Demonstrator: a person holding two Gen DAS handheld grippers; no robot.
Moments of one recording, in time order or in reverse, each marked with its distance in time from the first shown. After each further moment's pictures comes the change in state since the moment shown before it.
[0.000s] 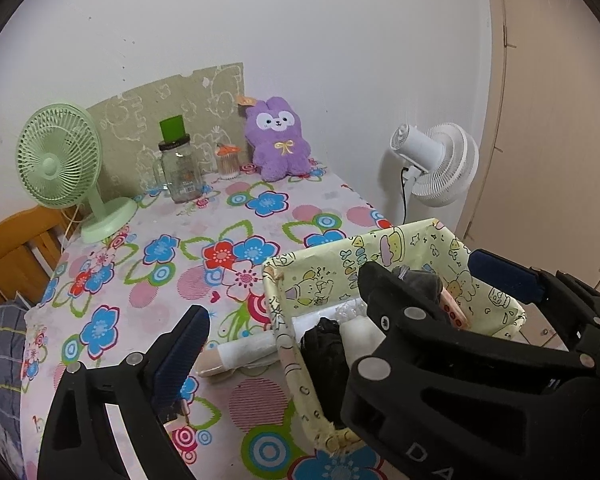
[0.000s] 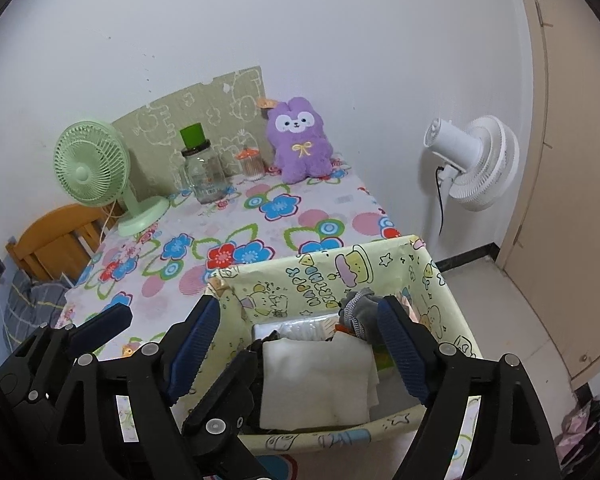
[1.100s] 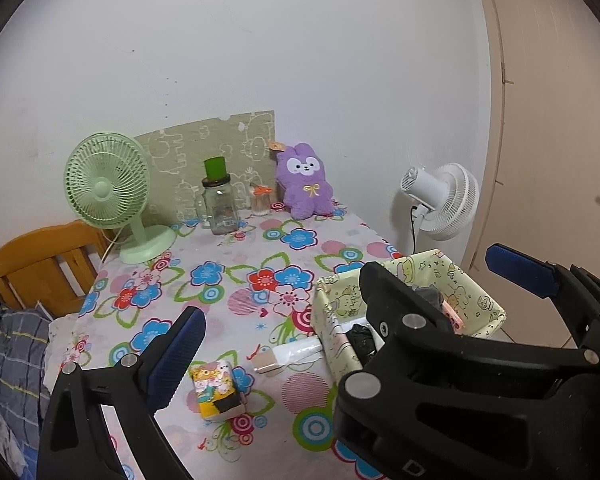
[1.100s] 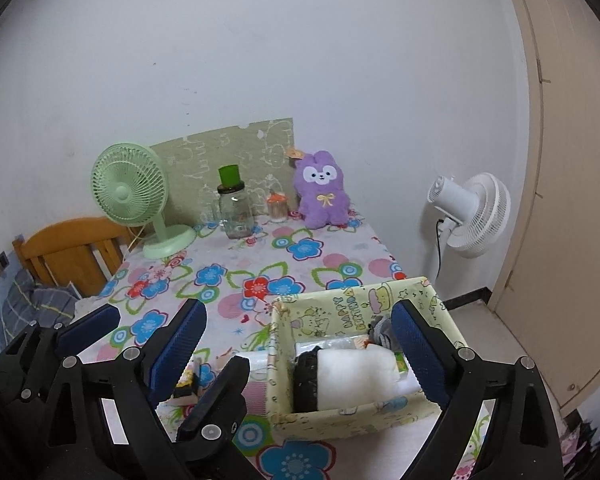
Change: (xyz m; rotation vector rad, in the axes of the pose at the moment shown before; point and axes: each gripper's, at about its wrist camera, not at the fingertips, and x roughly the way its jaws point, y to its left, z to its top) left arm -0.078 0.040 -0.014 -0.015 -0.144 0.037; right arm -0.075 0.065 -0.006 -0.080 -0.149 -0.016
